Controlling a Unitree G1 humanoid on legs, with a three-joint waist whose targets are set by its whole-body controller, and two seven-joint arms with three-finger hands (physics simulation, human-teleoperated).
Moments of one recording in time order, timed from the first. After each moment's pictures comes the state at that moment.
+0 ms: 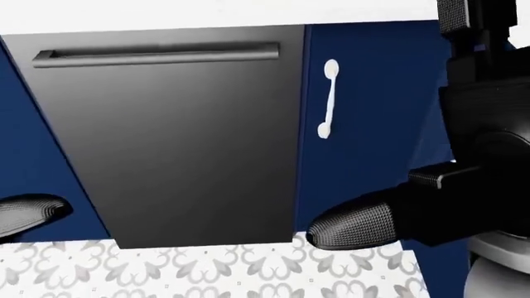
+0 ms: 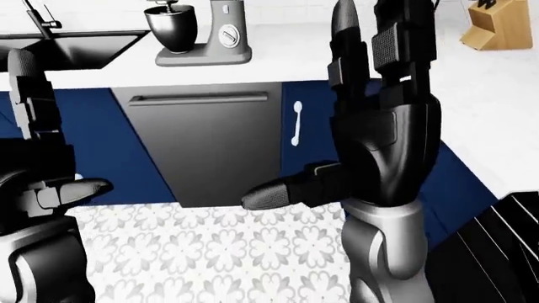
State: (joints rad) left arm -0.16 0.06 0.15 -0.77 -0.46 0.04 0.18; right arm -0.34 -0.09 -0.08 -0.88 0.33 0.34 -0.04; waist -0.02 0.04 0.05
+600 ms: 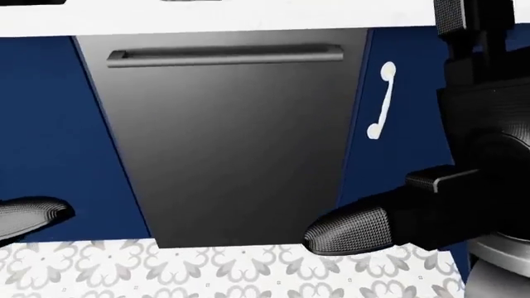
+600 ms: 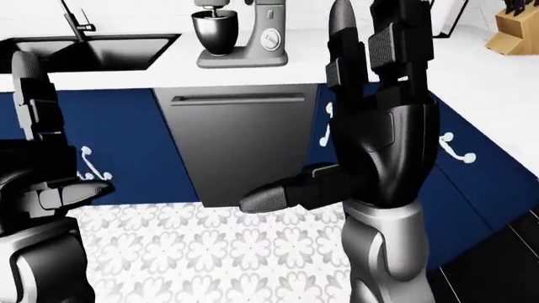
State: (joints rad) left arm -0.15 0.06 0.15 -0.77 -0.46 0.05 0.17; right arm -0.35 -0.09 -0.08 -0.89 0.32 0.36 -0.02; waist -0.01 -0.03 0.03
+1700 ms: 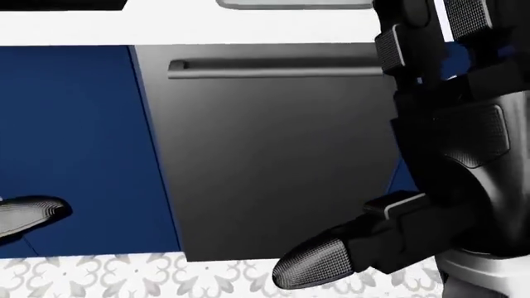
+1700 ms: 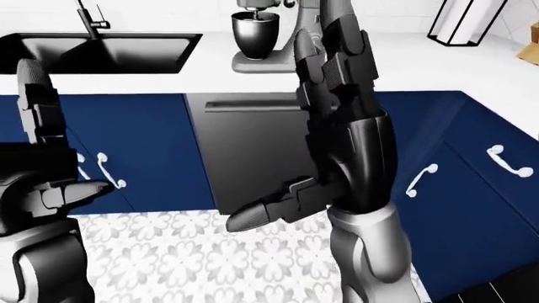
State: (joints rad) left arm -0.14 0.07 0.16 -0.75 -0.48 0.04 0.17; right arm -0.29 -0.05 -0.02 -0.89 0.26 0.41 0.08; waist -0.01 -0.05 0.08
